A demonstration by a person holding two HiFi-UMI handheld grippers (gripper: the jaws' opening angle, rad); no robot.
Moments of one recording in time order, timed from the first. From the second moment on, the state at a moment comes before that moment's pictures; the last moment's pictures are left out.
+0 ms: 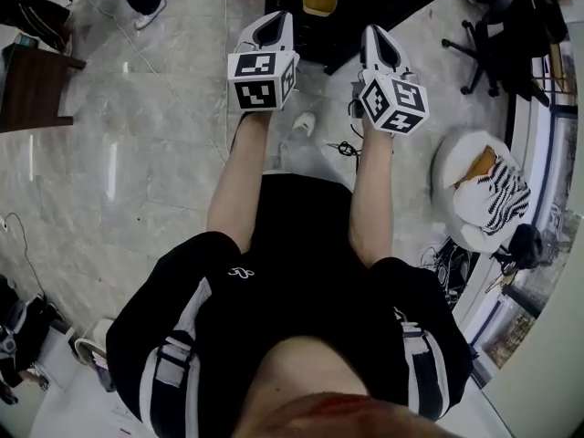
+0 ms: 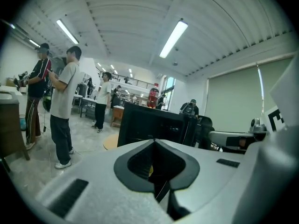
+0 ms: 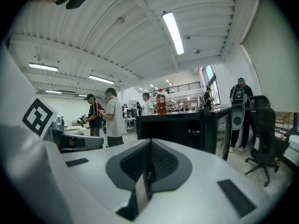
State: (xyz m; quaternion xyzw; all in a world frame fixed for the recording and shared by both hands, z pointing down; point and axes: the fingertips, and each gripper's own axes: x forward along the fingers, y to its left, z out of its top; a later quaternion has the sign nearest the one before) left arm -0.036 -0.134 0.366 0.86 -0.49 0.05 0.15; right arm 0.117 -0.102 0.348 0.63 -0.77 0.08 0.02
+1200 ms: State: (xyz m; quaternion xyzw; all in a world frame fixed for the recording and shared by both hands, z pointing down) left arm 0.036 -0.267 0.484 0.82 -0.52 0.15 0.21; right arm 0.157 -0.249 0.506 0.53 -0.82 0.15 0.19
